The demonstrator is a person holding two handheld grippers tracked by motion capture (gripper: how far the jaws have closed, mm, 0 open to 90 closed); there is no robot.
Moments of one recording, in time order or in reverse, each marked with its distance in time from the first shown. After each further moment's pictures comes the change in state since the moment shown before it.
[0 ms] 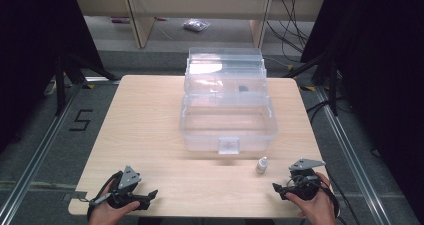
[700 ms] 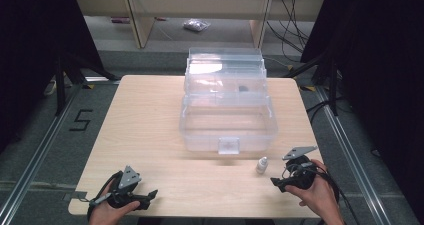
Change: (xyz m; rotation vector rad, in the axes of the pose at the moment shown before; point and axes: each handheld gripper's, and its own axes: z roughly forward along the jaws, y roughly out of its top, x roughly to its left) left arm 0.003 0.000 -0.001 0.033 0.004 0.030; right arm 0.006 0.042 -0.014 0.114 0.047 -0.092
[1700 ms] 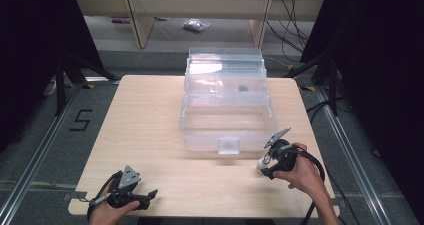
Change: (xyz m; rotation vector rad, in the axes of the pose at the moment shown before) left arm -0.001 0.000 0.001 -0.017 0.008 -0.019; right arm 0.002 0.058 0.017 0.146 0.012 -0.182
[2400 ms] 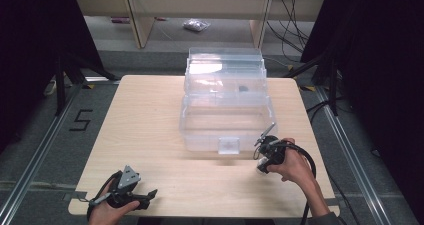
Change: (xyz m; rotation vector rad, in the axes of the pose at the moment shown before) left arm 0.000 0.000 -0.001 -0.004 -0.004 -0.005; right arm -0.007 0.024 0.023 0.121 0.004 -0.086
